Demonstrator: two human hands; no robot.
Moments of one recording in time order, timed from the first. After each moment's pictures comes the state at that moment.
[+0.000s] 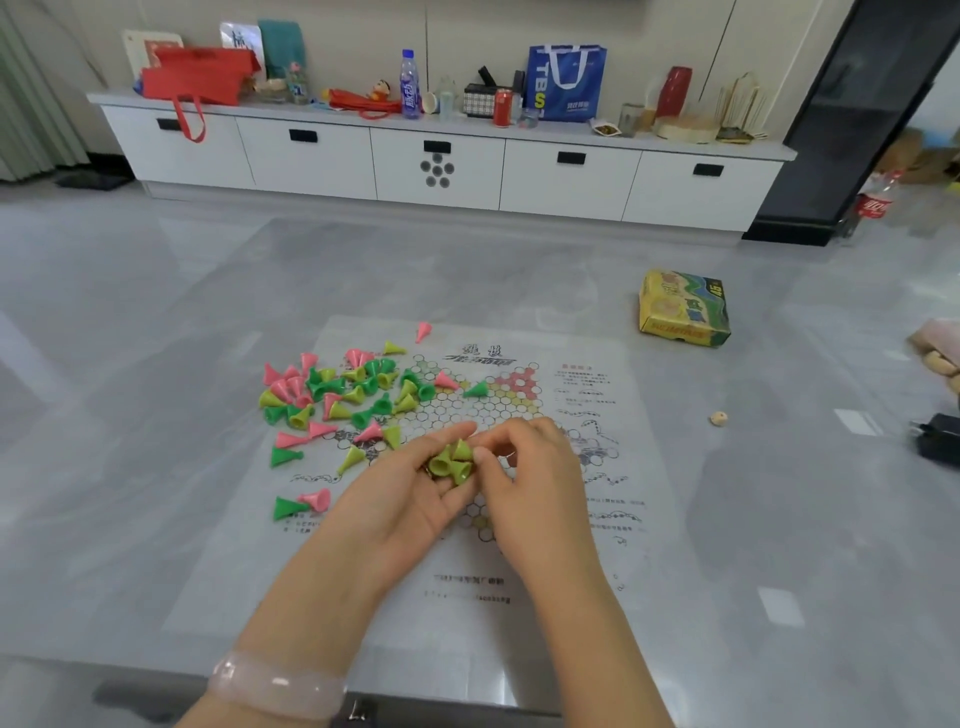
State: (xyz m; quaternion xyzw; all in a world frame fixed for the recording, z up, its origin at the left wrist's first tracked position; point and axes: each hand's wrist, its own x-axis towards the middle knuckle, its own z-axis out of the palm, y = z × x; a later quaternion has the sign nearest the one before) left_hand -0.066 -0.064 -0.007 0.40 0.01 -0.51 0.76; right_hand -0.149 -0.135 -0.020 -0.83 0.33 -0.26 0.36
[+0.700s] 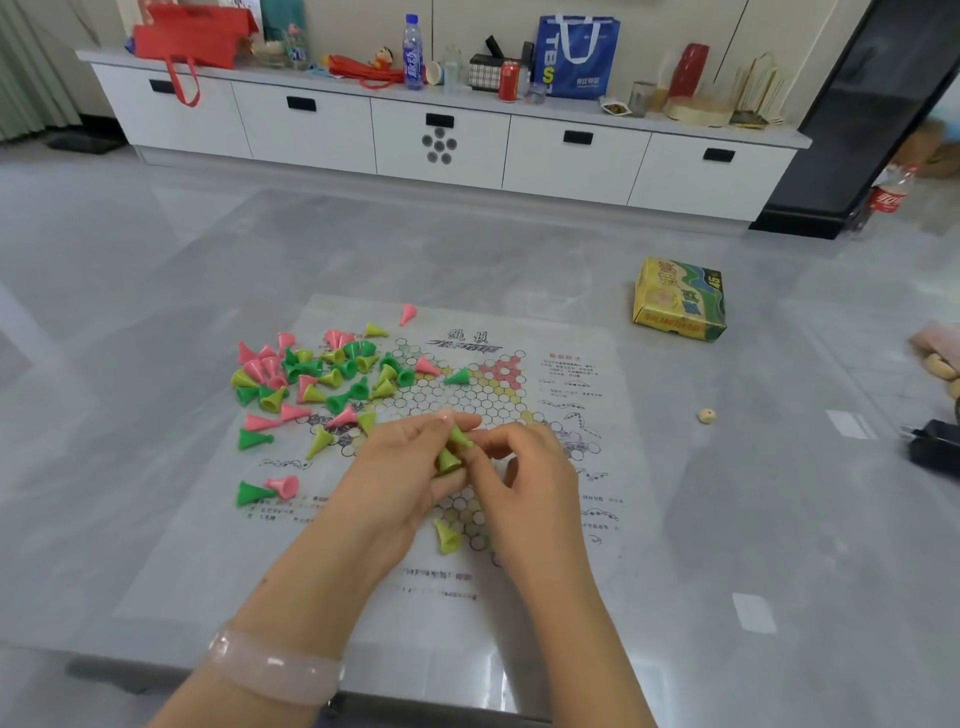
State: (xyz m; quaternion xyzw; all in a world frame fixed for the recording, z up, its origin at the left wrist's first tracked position) left_hand -0.079 -0.087 -0.011 0.58 -0.07 -0.41 0.70; right_hand -0.162 -0.148 -0.033 -0.81 0.32 -0.29 0.41
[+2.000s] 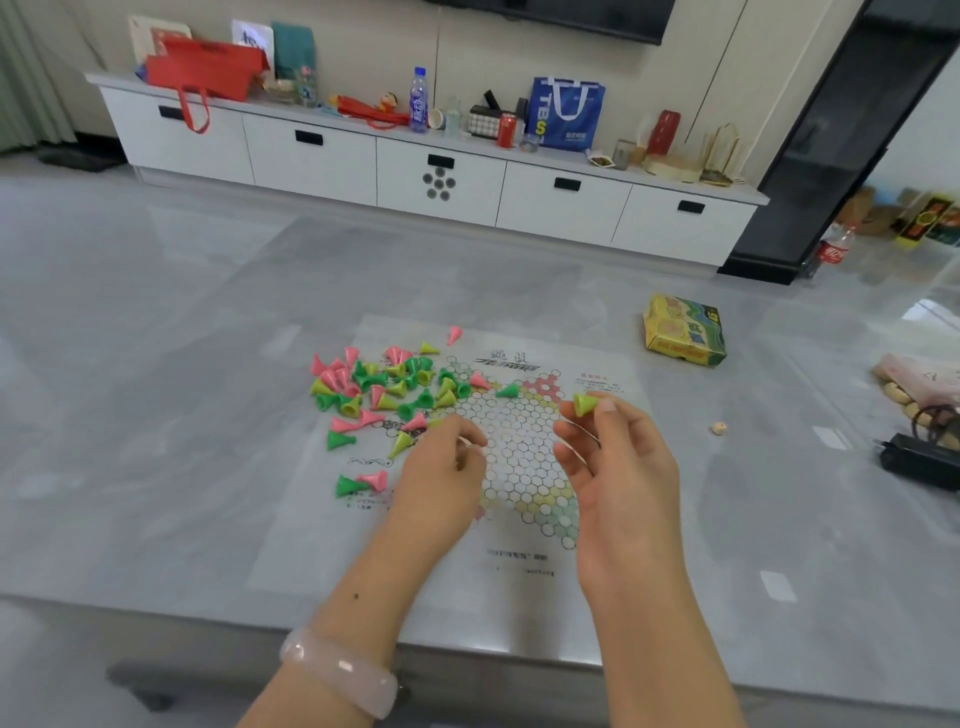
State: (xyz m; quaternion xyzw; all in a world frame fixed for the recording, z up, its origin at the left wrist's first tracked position) left_hand -0.062 -0.035 -0.016 0.78 -0.29 -0.21 0.51; right_hand -0.159 -0.092 0.033 -0.44 0.37 -0.46 0.68
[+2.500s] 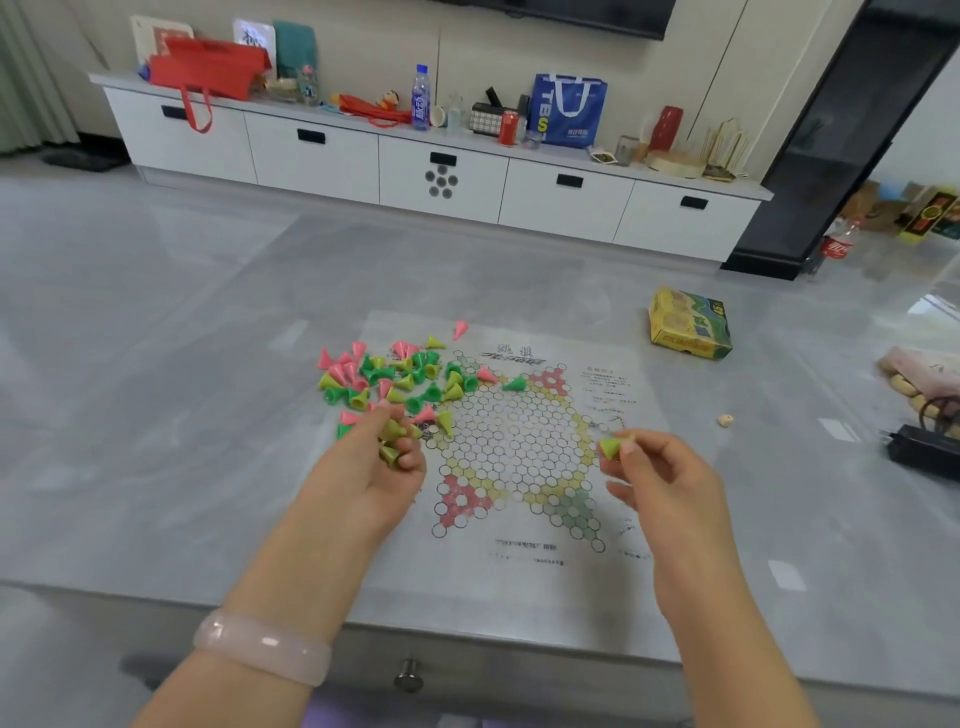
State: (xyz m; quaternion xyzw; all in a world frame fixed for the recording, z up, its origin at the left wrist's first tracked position) left_hand -0.028 -0.008 0.005 0.41 0.14 -0.41 0.80; right_hand -0.194 -0.115 0.012 -0.61 0.43 -0.39 0.54
